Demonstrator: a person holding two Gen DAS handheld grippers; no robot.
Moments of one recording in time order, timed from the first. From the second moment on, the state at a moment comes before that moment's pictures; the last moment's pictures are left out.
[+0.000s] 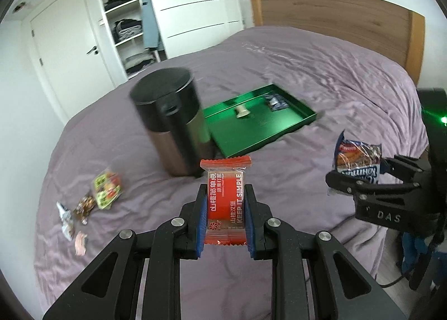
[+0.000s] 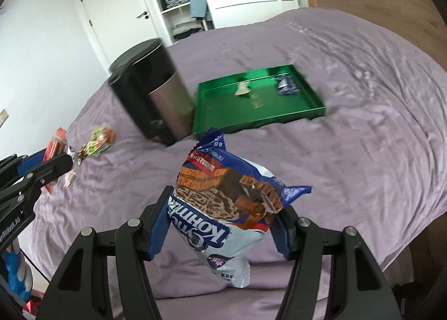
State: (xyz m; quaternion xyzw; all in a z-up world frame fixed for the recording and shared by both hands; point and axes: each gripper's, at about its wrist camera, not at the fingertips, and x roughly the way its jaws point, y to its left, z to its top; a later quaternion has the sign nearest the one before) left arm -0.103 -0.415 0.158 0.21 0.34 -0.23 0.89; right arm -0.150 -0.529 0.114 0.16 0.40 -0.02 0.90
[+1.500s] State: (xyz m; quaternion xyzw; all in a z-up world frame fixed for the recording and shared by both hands) left arm 0.198 -0.595 0.003 0.16 0.50 -0.20 0.83; right arm 0.164 -0.685 -0.019 0.13 0.50 -0.10 0.85
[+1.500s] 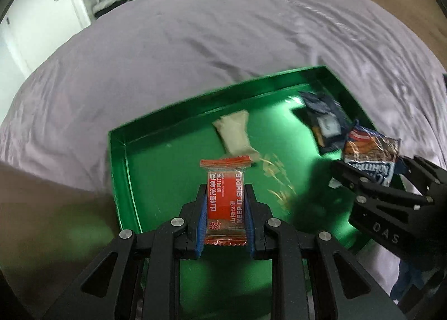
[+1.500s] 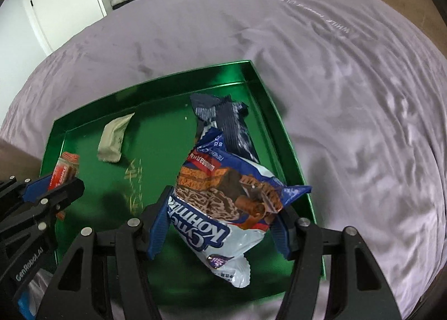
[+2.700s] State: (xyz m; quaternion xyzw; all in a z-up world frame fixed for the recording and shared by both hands) left arm 0.235 -0.595 -0.003 0.11 0.54 -0.12 0.82; right arm 0.196 -0.699 -0.004 0.10 0.49 -0.04 0.86
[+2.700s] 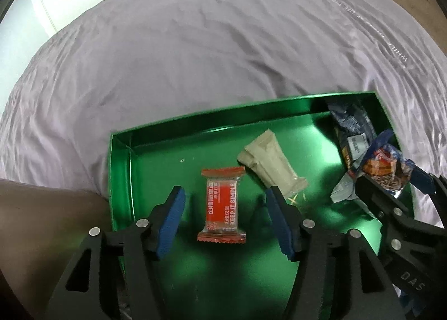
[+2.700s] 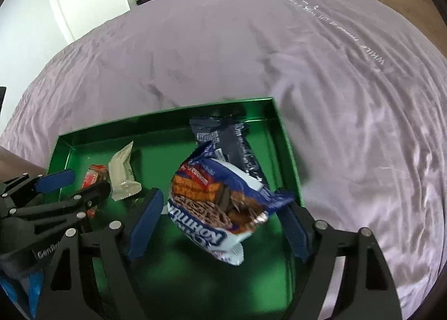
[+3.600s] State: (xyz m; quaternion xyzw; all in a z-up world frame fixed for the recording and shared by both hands) left arm 0.118 -0.589 0.105 0.12 0.49 -0.24 0.83; right arm 0.027 -0.698 0.118 0.12 0.45 -0.15 0.87
